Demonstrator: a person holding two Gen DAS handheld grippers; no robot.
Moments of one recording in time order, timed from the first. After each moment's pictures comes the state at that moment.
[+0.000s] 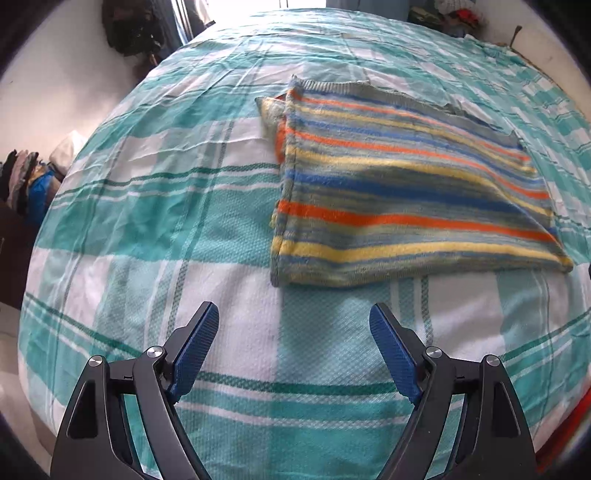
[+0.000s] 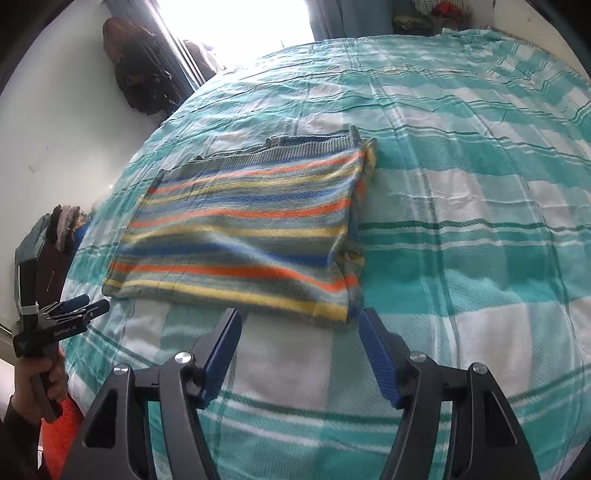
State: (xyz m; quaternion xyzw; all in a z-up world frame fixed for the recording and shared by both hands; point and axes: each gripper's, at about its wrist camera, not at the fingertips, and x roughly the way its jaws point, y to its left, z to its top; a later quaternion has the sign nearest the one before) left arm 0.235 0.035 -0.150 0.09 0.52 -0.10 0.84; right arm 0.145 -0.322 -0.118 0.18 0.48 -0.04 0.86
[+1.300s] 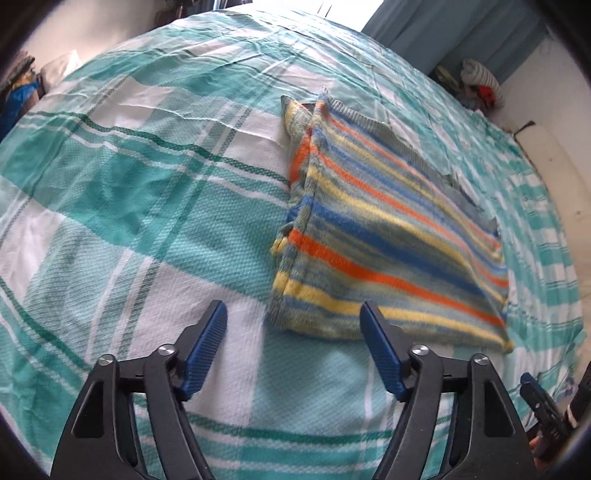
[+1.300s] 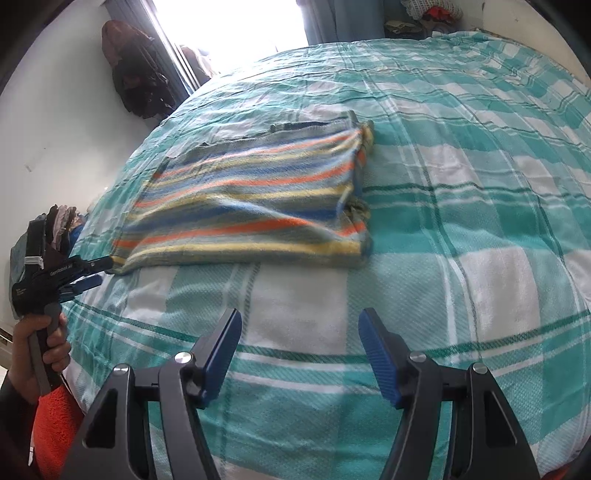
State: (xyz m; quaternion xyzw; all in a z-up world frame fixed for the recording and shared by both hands) left arm 0.270 0.068 -0.165 -0.12 0.53 -0.14 0.82; right arm 0.121 -0.289 -0.122 0.16 0.47 -0.04 0.87
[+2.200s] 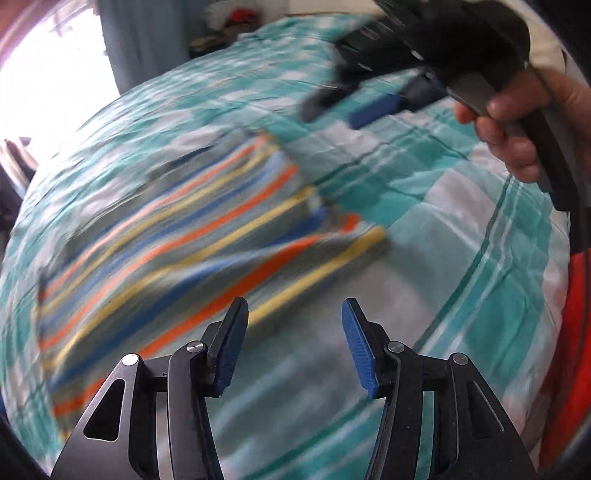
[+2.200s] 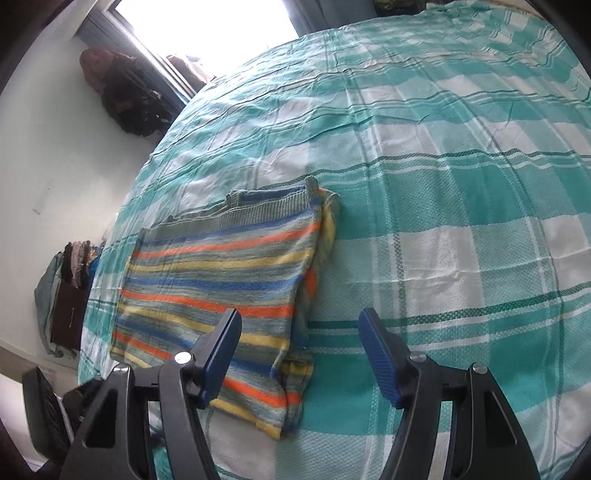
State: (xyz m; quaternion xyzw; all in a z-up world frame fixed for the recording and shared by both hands) left arm 0.170 -0.223 -0.148 0.27 0.40 -0.41 0.77; right arm 0.240 -0.441 -0.118 0.25 0.49 0.00 0.83
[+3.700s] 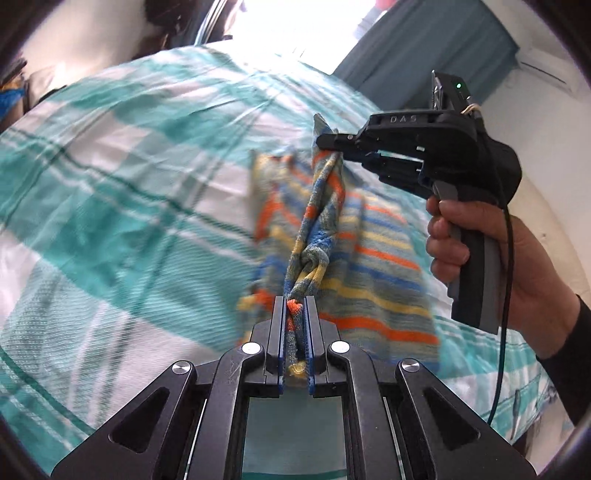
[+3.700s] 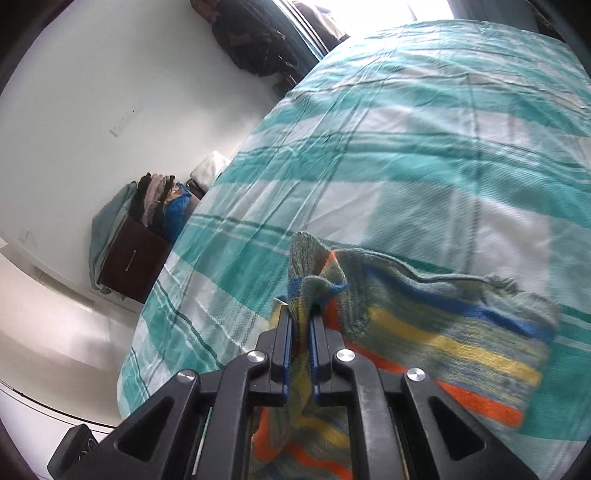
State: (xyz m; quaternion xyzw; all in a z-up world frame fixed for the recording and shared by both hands) left arm 0.292 0.079 -0.160 -0.17 0.46 -0.19 0.85; right arm 0.489 -0.138 -0.144 0.19 0.50 0.22 0.82
